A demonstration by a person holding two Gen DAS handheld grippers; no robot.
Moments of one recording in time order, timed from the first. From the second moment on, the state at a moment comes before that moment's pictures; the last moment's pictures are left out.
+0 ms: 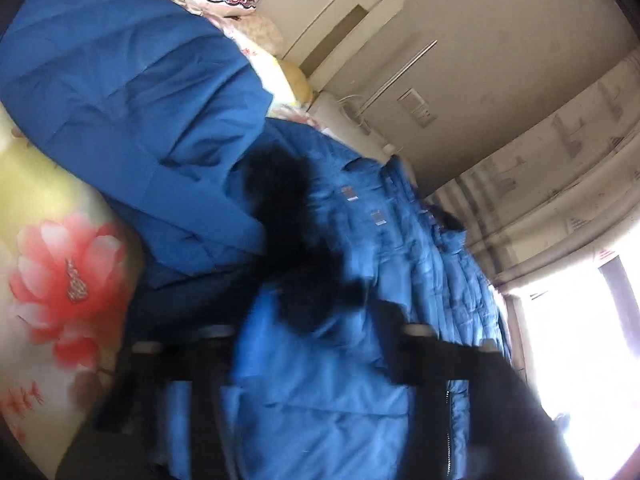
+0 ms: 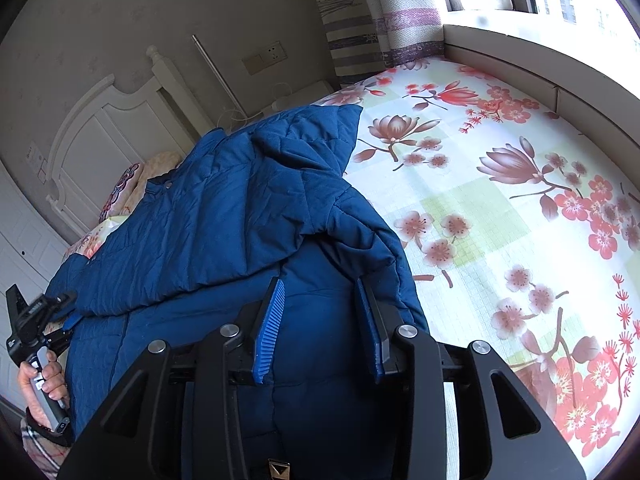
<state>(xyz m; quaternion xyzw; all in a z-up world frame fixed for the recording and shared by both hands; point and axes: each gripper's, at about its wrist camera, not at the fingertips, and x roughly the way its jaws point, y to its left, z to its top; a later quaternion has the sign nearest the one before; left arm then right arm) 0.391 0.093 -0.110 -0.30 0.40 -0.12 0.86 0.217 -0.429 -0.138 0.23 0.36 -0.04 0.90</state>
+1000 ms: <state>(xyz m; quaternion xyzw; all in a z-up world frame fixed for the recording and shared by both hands) 0.375 -0.017 -0.077 0.05 0.36 -0.06 0.93 0.217 -0.429 -0.137 0.23 0.35 -0.03 0.91</state>
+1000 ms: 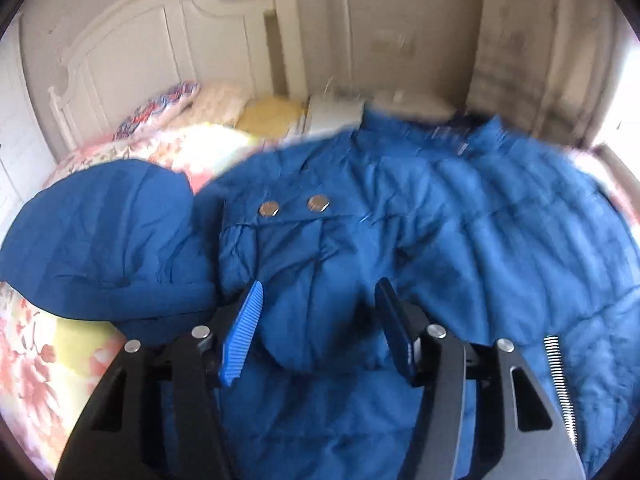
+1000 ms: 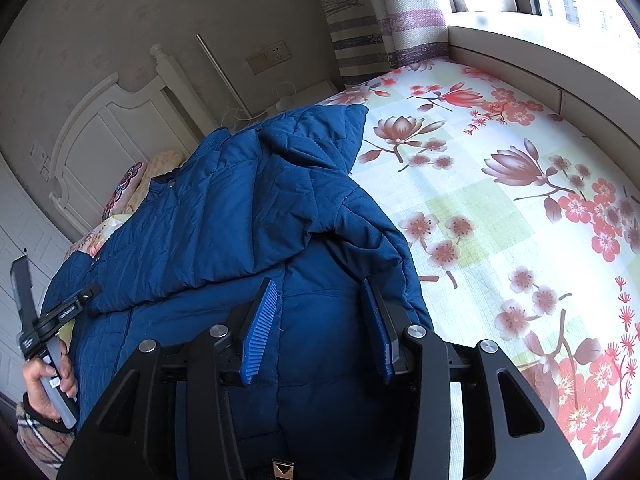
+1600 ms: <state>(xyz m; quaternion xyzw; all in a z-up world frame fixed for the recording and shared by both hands) 0.382 0.053 -0.092 -0.17 0.38 -0.09 0.91 0.312 -0.350 -0.083 0.04 0.37 0.01 0.93</state>
